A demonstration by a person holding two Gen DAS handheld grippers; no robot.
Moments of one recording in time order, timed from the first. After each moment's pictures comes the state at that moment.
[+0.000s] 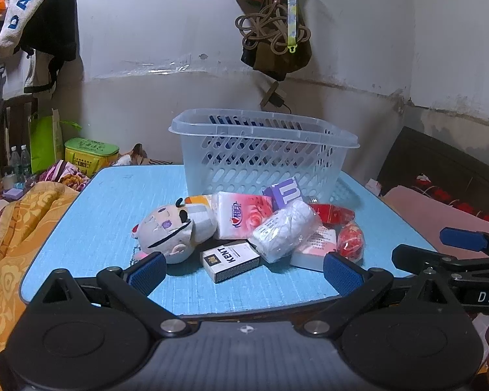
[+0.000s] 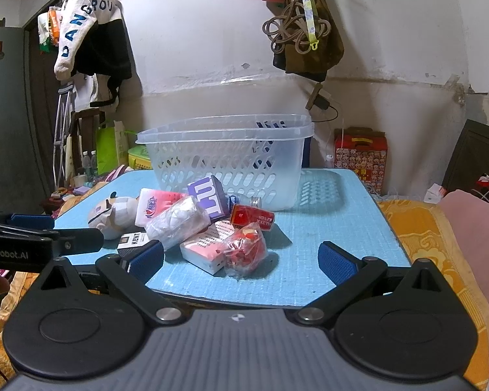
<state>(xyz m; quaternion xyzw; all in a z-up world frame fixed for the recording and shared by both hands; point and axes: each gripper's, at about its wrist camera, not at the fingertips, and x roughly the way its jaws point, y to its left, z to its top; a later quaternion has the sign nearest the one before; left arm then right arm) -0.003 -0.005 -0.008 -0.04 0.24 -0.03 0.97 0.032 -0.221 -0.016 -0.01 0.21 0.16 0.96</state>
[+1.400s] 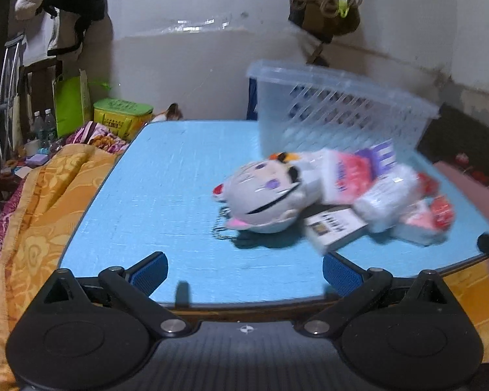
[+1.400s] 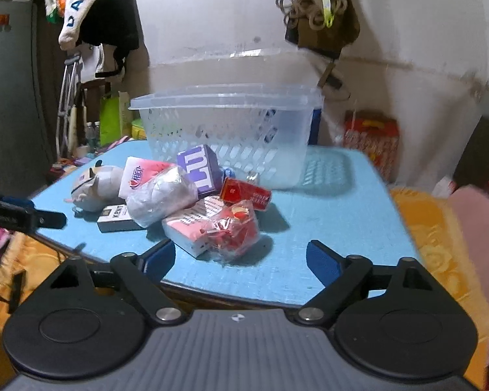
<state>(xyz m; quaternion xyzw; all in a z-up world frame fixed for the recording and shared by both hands) 0.038 0.070 -0.042 -0.04 0.32 0.02 0.95 0.071 -0.226 -0.035 -0.03 0.26 0.19 0.95</state>
